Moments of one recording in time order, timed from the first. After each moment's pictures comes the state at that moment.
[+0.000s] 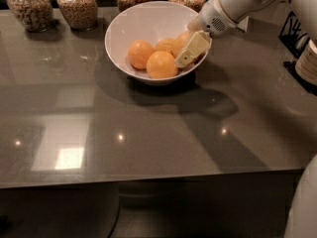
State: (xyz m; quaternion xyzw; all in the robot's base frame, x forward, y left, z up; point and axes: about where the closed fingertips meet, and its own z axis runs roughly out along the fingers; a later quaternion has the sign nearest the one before) arm 0.668 -0.091 0.926 -0.57 0.75 0.14 0.32
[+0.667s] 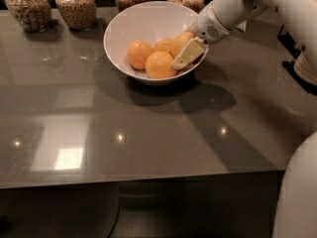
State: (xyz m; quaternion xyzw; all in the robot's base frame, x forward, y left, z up) arm 0.681 -0.085 0.900 -0.57 0.75 0.15 0.31
